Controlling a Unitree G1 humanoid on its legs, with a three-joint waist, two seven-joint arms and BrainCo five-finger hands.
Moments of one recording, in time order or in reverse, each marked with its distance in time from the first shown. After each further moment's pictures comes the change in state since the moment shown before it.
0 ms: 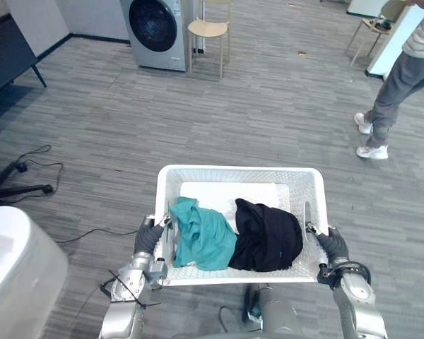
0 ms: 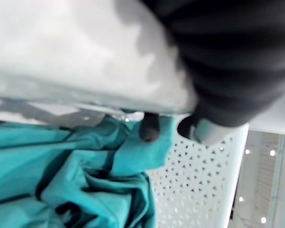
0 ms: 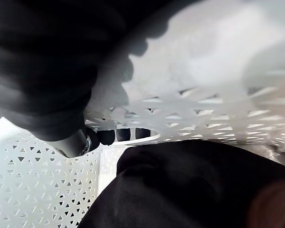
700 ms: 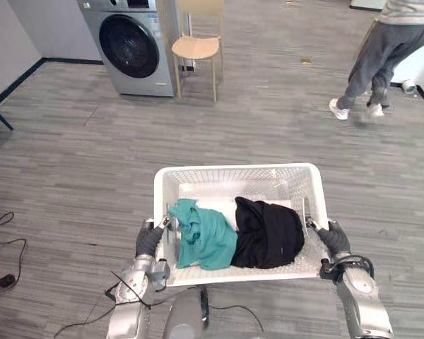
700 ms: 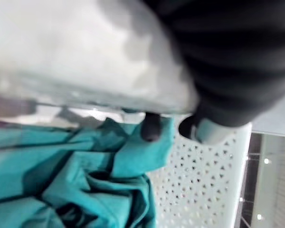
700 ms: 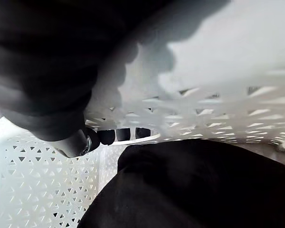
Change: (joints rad) left arm 0.030 -0.093 0.046 0.039 0.011 -0.004 0.002; right arm -0.035 -0.083 0.051 0.026 0.006 0.014 -0.008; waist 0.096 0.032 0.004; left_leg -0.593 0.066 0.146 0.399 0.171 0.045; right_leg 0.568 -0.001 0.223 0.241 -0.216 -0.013
